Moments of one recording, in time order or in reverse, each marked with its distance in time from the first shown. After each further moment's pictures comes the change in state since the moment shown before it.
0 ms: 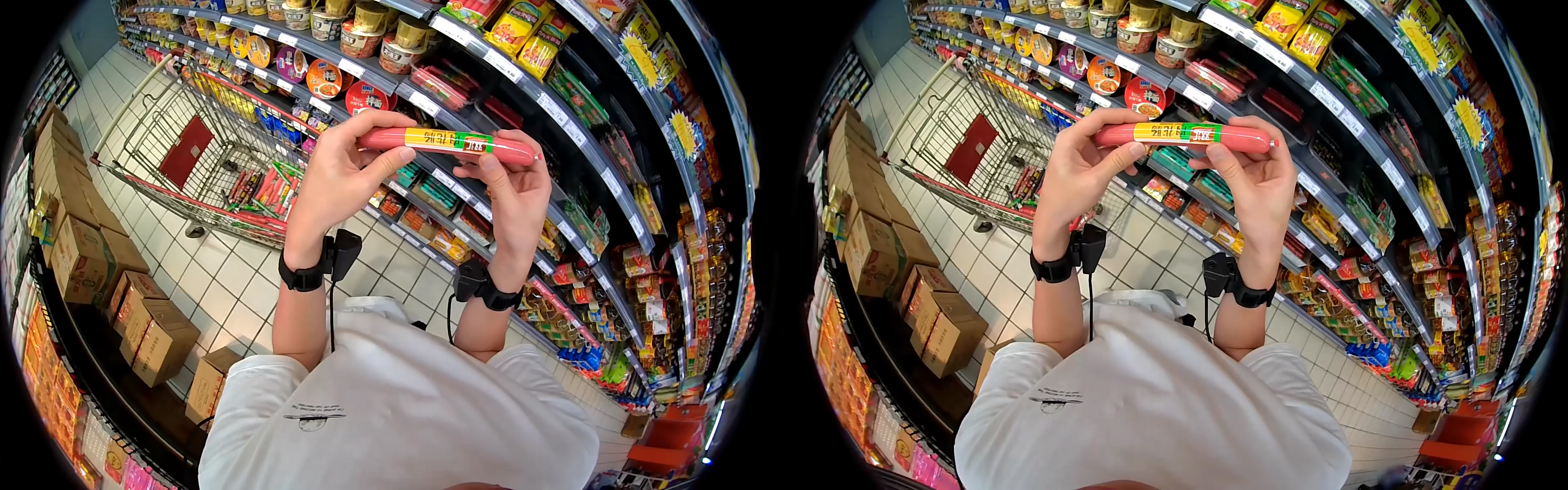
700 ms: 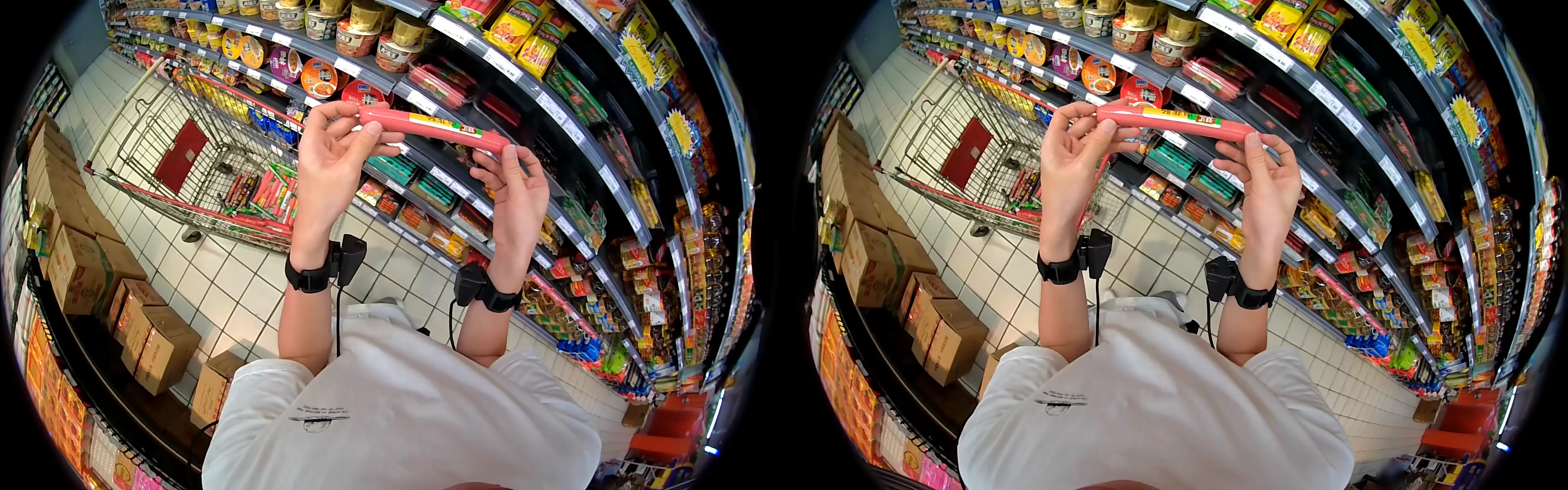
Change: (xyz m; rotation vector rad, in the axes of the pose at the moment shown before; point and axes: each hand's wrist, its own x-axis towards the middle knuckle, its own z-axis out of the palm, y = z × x) left_hand 0.009 -0.013 -0.015 -0.295 0.285 0.064; right_hand 0.006 0.021 -0.005 -0.016 0.318 0.124
